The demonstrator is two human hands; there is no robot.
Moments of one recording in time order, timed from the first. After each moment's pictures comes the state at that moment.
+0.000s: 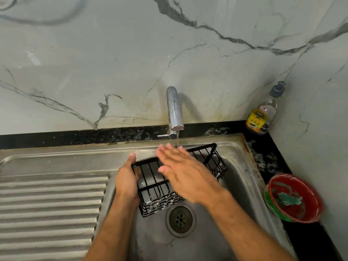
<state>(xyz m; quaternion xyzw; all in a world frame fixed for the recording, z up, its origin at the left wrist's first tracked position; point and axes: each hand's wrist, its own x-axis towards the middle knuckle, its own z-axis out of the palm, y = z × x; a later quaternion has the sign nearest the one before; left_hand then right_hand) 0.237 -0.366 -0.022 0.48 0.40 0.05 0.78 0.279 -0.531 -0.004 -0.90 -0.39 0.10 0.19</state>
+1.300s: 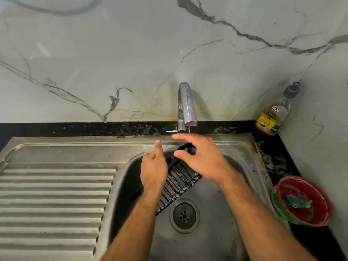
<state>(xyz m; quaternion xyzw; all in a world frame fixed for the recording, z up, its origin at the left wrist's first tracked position) 0.260 -0.397 -0.031 0.74 0.38 0.11 0.55 0.310 -0.531 0.013 -0.88 -0.25 0.12 0.40</state>
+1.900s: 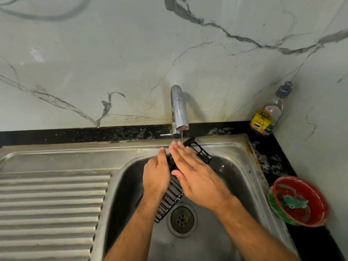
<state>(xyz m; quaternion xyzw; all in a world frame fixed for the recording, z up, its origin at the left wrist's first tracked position) 0.260 -0.412 -0.029 0.77 0.30 0.08 0.55 0.279 -0.542 -0.032 -0.88 -0.41 -0.06 0.23</state>
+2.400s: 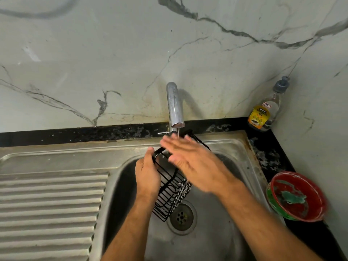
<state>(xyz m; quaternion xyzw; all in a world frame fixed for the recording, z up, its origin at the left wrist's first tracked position) 0.249 -0.415 -0.016 0.71 0.30 0.14 0.62 0.306 -0.550 -0.004 -0.88 -0.40 0.05 0.26</state>
